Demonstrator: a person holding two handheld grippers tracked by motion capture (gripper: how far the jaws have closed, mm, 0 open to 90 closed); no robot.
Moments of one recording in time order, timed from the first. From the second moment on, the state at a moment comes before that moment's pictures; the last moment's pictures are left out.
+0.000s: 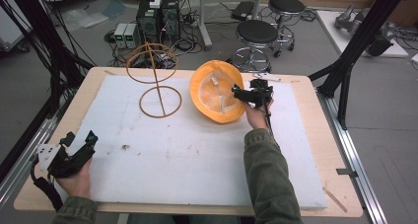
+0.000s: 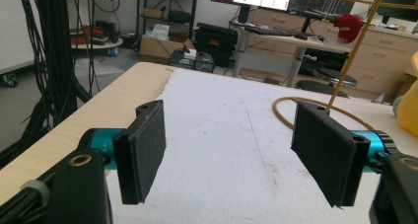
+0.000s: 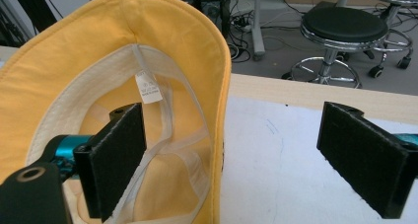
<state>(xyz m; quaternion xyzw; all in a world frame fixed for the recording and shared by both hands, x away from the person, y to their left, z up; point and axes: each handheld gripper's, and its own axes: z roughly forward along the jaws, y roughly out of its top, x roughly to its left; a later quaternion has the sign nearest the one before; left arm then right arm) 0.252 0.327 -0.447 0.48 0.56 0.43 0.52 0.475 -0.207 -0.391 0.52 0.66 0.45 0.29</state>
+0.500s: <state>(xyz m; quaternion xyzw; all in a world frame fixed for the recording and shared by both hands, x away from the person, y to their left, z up) 0.251 0.326 -0.447 0.48 0.55 0.43 0.53 0.480 -0.206 -0.404 0.54 0.68 0.42 0.25</state>
